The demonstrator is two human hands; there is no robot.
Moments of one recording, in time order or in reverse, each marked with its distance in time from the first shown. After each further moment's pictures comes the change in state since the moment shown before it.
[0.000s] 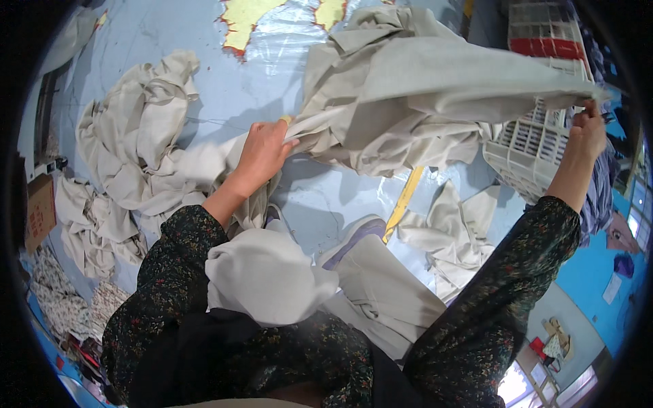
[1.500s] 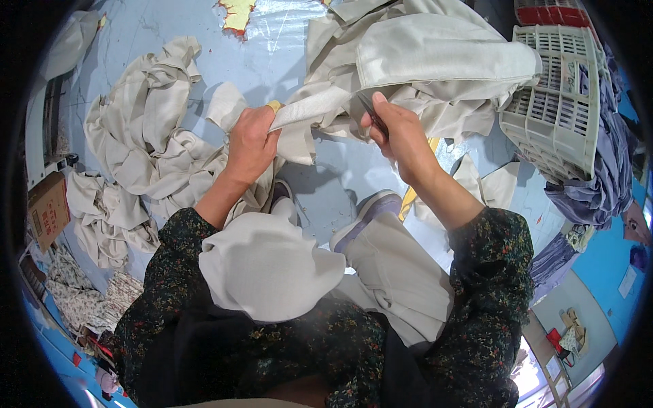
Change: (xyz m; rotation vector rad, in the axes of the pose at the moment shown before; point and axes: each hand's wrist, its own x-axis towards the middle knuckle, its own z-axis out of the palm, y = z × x) left_hand -0.033 0.034 -0.036 -0.029 0.226 0.066; right_hand -0.378 0.124 0.181 -0.309 -0.694 0.883
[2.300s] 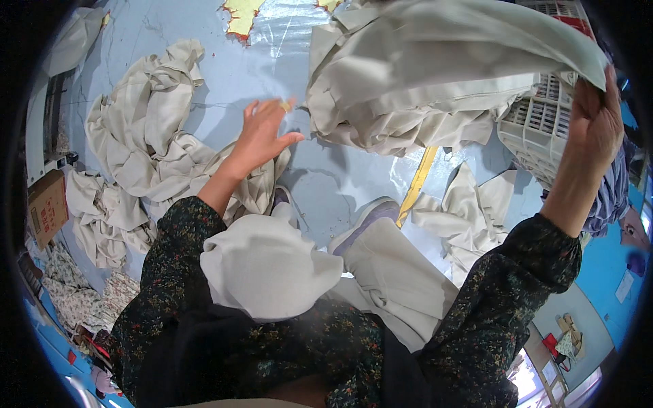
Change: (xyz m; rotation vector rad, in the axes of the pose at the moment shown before) left_hand -0.001 -0.046 0.028 0.121 -0.192 0.026; right_hand -0.046 -0.176 -0.207 0.383 0.622 -1.040
